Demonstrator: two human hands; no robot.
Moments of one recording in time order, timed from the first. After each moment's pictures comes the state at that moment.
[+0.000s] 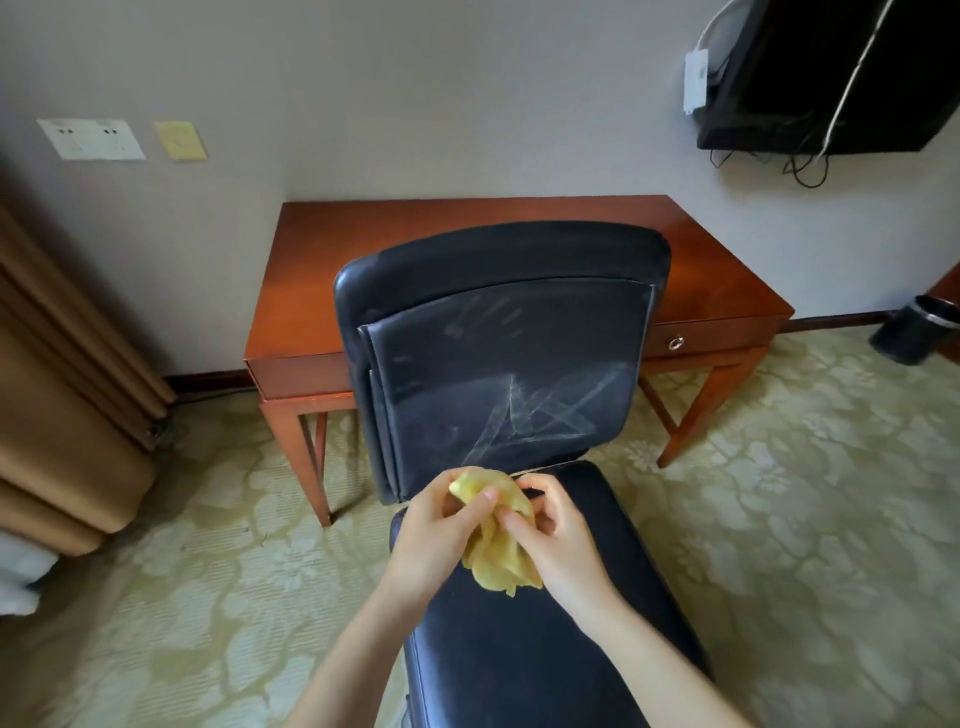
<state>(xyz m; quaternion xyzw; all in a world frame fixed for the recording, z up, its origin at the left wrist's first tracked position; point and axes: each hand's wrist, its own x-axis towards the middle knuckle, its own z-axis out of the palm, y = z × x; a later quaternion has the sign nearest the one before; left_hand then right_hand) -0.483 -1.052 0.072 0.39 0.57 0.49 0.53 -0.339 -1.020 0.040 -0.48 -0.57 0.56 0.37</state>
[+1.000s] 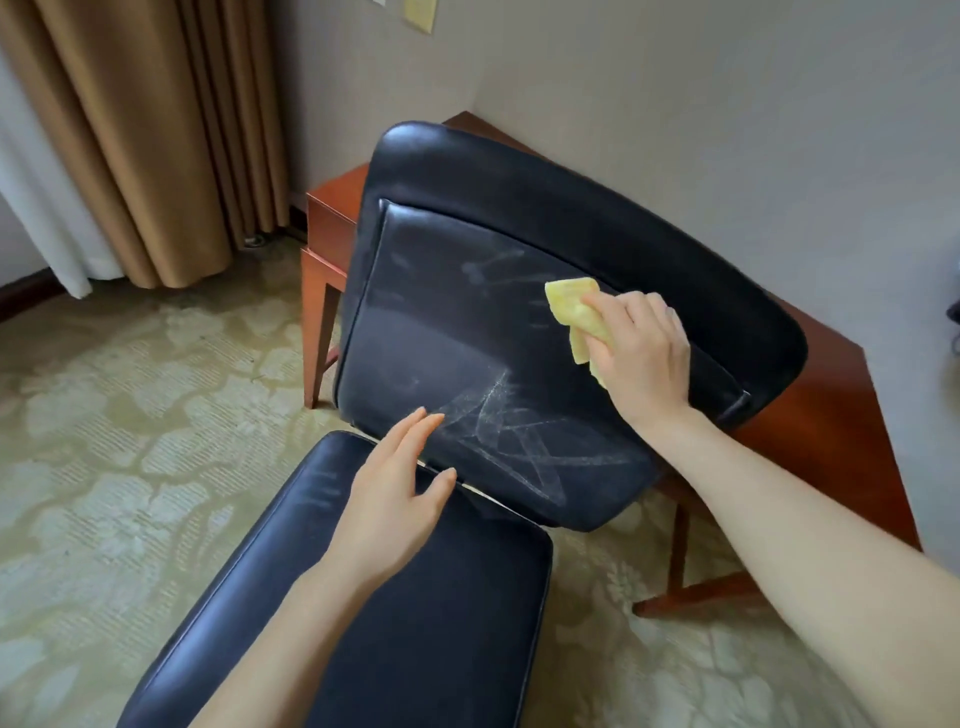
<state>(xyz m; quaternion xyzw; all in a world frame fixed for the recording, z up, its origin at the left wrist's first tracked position) -0.353 -0.959 -0.010 0.30 0.79 0.50 0.21 -0.293 -0.715 0.080 -0.14 -0.93 -0.15 0.30</state>
